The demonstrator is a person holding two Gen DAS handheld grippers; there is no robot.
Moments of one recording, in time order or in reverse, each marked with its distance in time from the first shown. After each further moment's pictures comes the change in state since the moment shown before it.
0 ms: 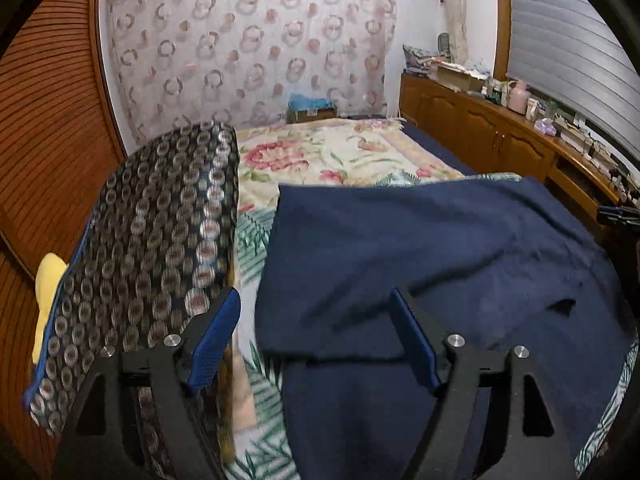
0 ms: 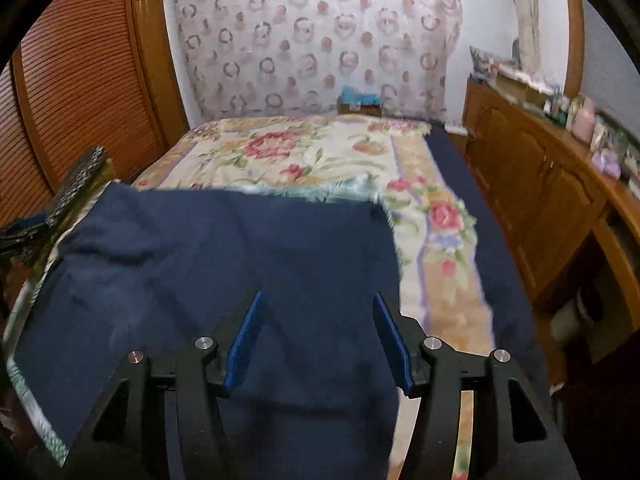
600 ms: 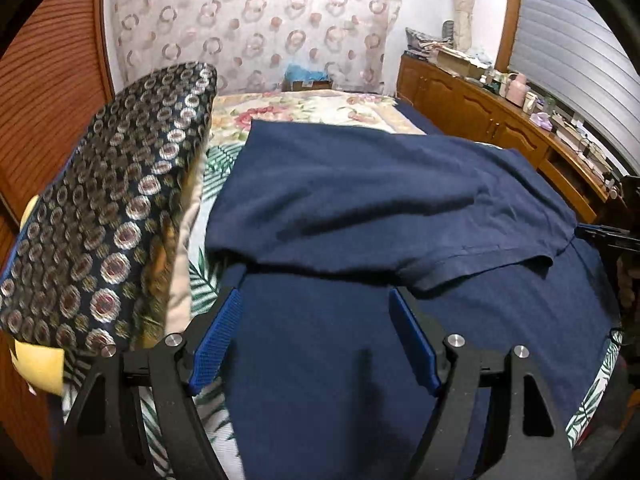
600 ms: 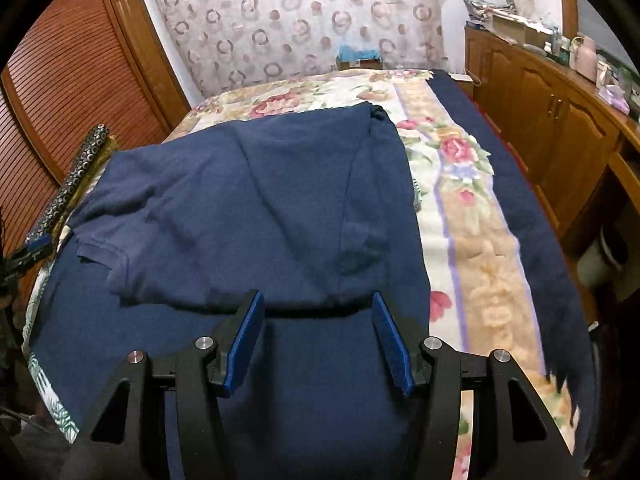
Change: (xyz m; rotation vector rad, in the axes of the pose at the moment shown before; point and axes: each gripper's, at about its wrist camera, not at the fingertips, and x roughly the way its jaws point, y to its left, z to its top) left arm 0.000 -0.028 -0.043 -0.085 0.104 -0.055; right arm 0.009 -0.030 -0.008 0.094 0.107 0.060
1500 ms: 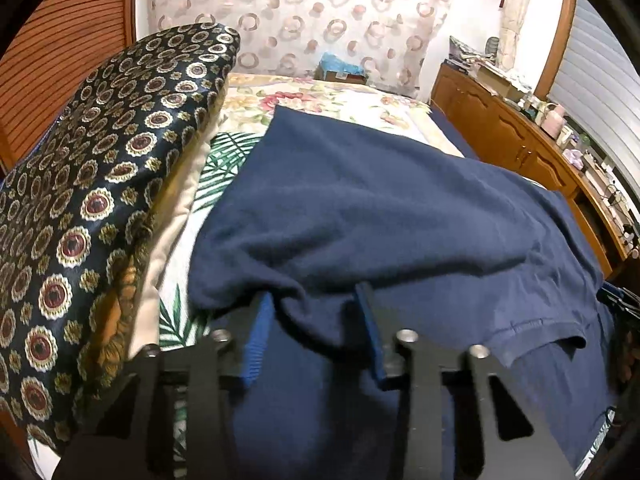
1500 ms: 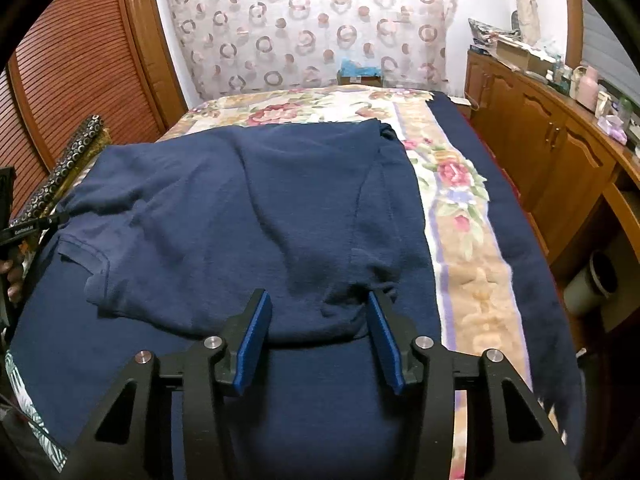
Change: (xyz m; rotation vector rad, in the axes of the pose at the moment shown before) left arm 0.064 0.006 0.037 -0.150 0.029 0.038; right arm 0.020 0.010 -0.012 -0.076 -0.054 -0.069
